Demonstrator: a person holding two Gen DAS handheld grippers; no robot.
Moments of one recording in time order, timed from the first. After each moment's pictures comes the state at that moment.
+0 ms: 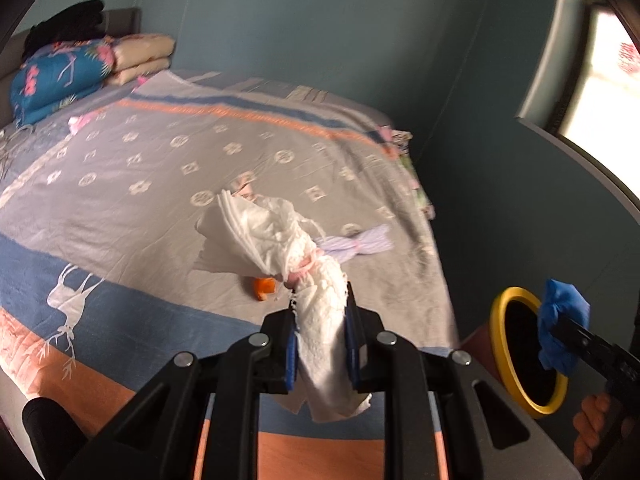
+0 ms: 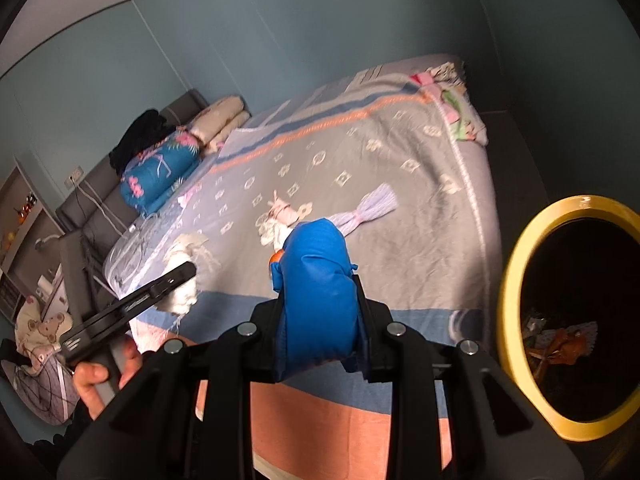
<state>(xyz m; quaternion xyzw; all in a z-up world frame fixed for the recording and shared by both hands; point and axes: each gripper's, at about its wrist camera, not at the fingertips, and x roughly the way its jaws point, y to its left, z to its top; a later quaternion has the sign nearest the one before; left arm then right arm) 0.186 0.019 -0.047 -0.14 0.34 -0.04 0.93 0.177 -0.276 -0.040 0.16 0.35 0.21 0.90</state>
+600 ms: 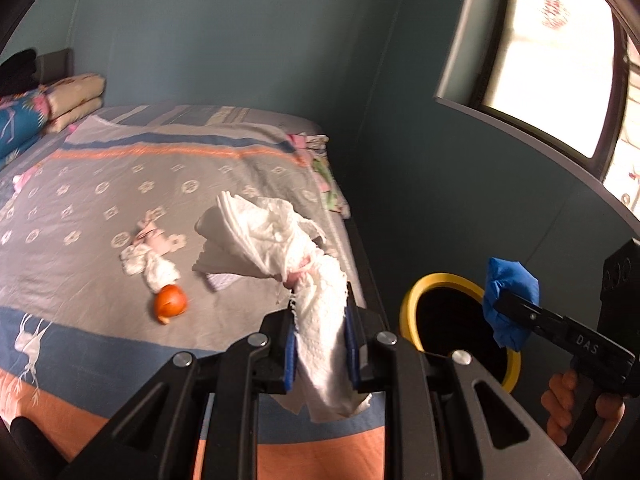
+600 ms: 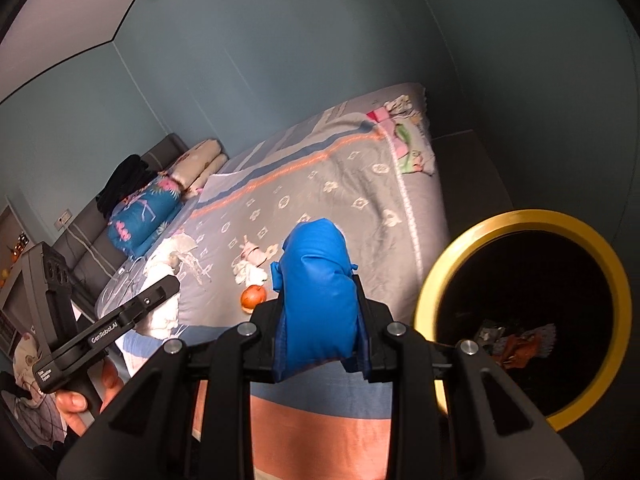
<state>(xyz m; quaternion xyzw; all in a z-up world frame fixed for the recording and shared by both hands) 0.176 -0.092 -0.004 -0.09 0.31 -0.14 0.94 0.149 -0.365 -0.018 0.19 0.31 0.16 0.92</state>
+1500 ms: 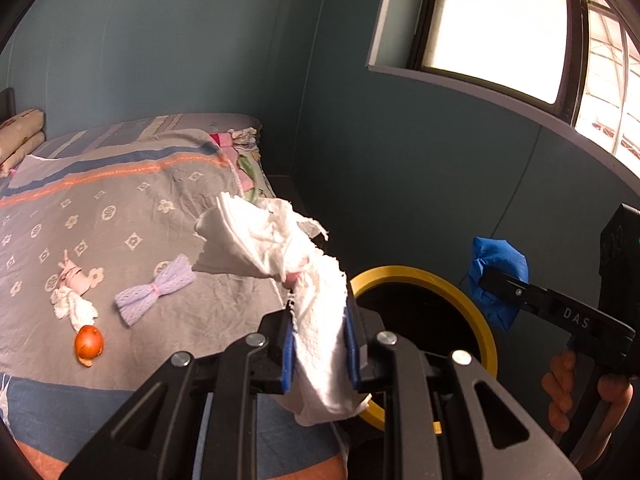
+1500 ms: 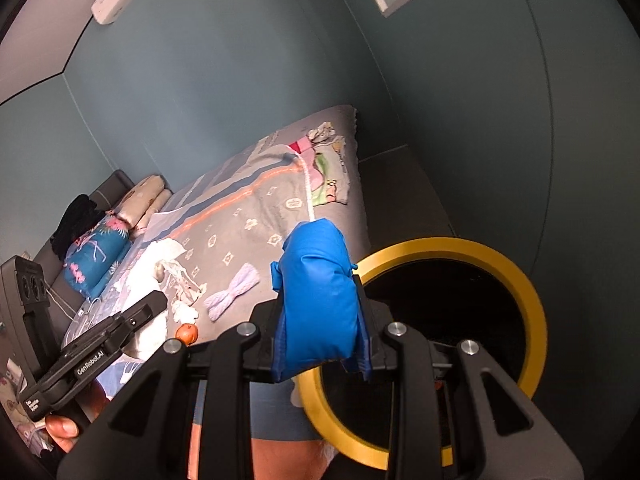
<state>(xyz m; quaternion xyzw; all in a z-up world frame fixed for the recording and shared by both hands) 0.217 -0.213 -0.012 -0.03 0.32 -0.22 0.92 0.155 -0.466 -0.027 0.22 0.29 0.04 0.93</state>
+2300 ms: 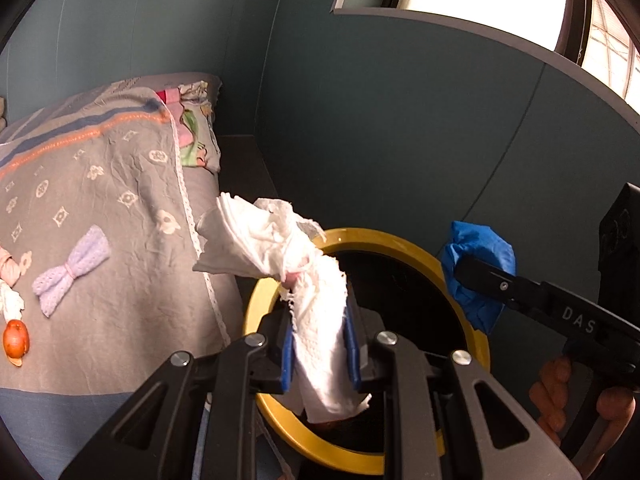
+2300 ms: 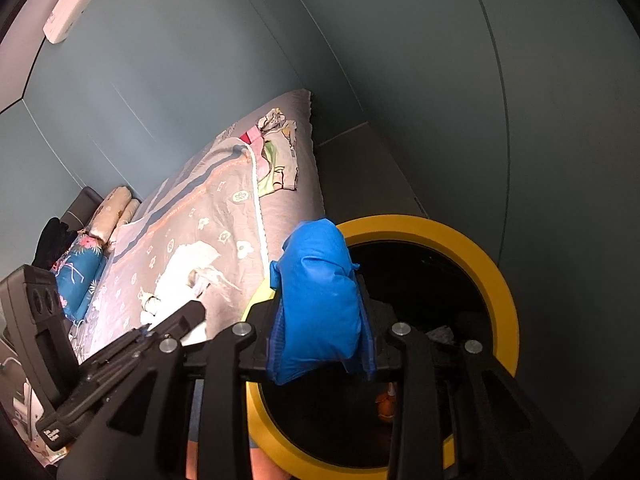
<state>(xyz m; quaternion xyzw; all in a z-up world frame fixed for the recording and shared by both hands) 0.257 -0.296 -0.069 -0.02 0.38 -0.27 0.88 0.183 -0.497 -0.070 0.25 0.33 -0.01 0.91</state>
